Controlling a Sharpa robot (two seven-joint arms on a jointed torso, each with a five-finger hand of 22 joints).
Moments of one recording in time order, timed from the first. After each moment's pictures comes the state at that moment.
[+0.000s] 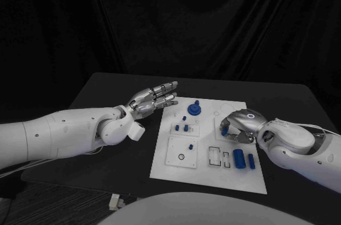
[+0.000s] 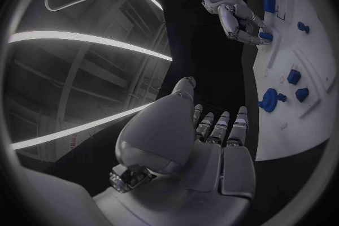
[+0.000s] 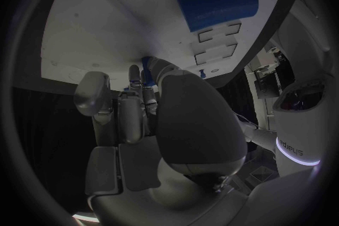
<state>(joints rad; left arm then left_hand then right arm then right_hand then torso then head) 1.10 -0.89 -0.21 1.46 -0.11 0.12 0.60 1.60 0.20 -0.16 0.18 0.54 0.24 0.01 0.03 0.03 0.06 0.10 0.03 0.02 0.07 0.20 0.07 0.02 0.13 0.11 0.29 0.06 0.18 1.12 -0.85 -0.21 1.56 -1.83 -0.29 -0.11 1.51 -0.17 0.36 0.24 0.19 0.98 0.10 0.27 0.24 1.02 0.06 0.32 0.17 1.47 -0.03 1.40 1.31 0.09 1.40 0.08 1.03 1.31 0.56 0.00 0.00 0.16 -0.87</state>
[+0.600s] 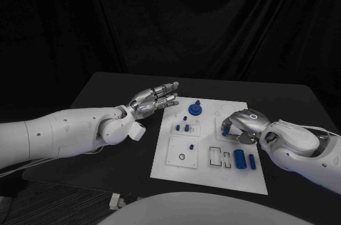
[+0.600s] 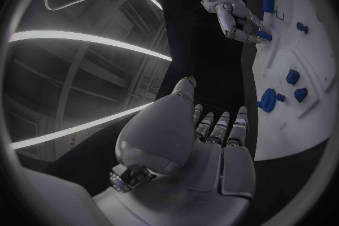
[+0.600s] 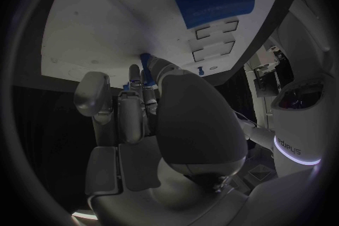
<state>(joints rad) 1.10 -0.89 -0.21 1.46 -0.11 0.12 0.60 1.60 0.20 -0.16 0.17 0.55 0.24 0.01 0.03 0.03 0.06 0.10 0.03 0.02 0.07 0.21 0.07 0.02 0.13 0.11 0.29 0.06 0.18 1.12 -0.86 -0.21 1.58 -1.83 -0.31 -0.11 1.51 -0.17 0.37 0.23 0.19 0.99 0.10 0.29 0.25 1.04 0.06 0.33 0.17 1.47 -0.03 1.40 1.31 0.09 1.40 0.08 1.03 1.31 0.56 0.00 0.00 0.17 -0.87</state>
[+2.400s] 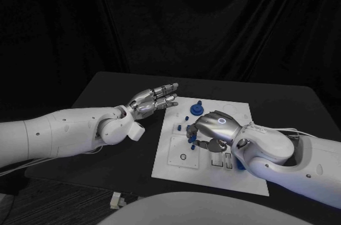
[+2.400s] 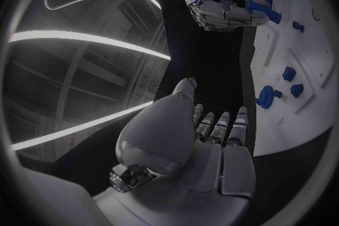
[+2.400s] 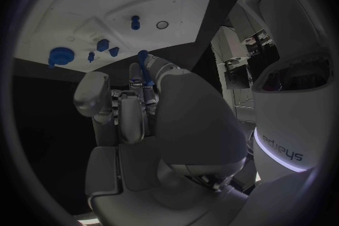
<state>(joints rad) 1.10 -0.91 -0.21 1.47 -0.11 0.12 0.59 1.60 0.21 -0.15 0.16 0.55 0.25 0.03 0.03 0.03 0.07 0.11 0.03 0.02 0.07 0.21 0.07 0.02 0.13 0.11 0.29 0.06 0.17 1.14 -0.73 -0.21 1.77 -1.86 -0.29 -0.13 1.53 -0.16 0.38 0.22 0.21 0.99 0.11 0.31 0.27 1.06 0.06 0.33 0.16 1.47 -0.03 1.40 1.31 0.09 1.40 0.08 1.04 1.31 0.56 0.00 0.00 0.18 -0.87</state>
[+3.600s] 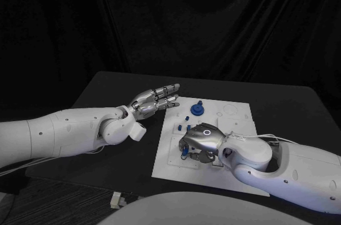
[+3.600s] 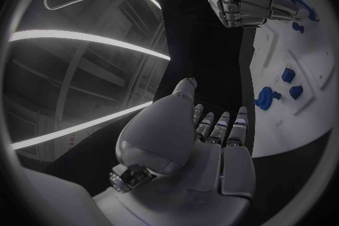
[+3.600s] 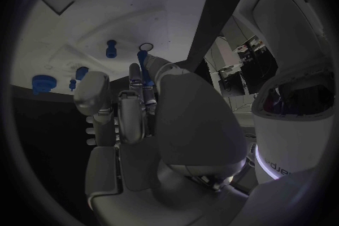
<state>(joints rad) 1.09 -0.90 -0.21 1.46 -0.11 0.12 0.59 1.60 0.21 -0.15 0.16 0.55 0.25 0.03 0.03 0.03 0.07 0.11 0.03 0.02 0.07 0.21 0.07 0.02 0.13 0.11 0.29 0.06 0.17 1.08 -0.64 -0.21 1.71 -1.90 -0.19 -0.13 1.54 -0.17 0.39 0.21 0.23 0.99 0.11 0.31 0.28 1.06 0.06 0.33 0.16 1.47 -0.03 1.40 1.31 0.09 1.40 0.08 1.03 1.31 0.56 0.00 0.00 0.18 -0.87</state>
